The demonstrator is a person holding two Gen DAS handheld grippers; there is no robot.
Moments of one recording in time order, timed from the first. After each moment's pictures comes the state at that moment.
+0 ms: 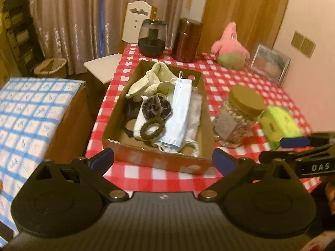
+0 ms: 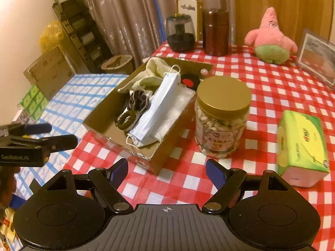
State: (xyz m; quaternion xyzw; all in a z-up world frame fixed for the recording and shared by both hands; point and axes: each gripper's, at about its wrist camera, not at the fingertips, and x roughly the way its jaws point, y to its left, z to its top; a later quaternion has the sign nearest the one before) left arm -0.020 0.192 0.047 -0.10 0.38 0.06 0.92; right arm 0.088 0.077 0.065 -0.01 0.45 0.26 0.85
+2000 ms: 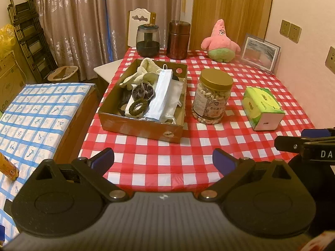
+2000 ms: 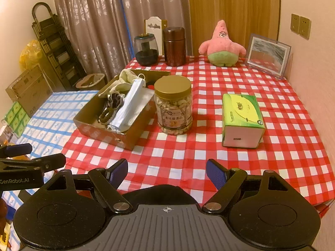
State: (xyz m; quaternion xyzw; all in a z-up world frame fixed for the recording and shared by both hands) left arm -0.107 0.095 0.073 -0.05 0.37 0.09 0.92; right arm -0.035 -0.001 0.114 0.01 0.41 0.17 0.90
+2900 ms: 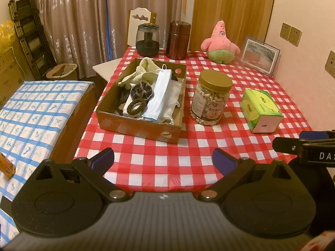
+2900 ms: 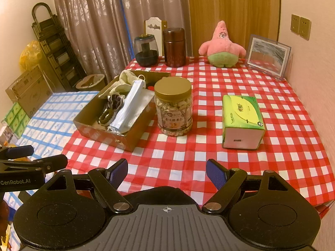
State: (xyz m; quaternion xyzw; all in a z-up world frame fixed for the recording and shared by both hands) left arm -0.106 0.095 0.074 -0.06 0.37 0.09 0.92; right arm -0.034 -0.001 0.115 0.01 0.41 0.17 0.90
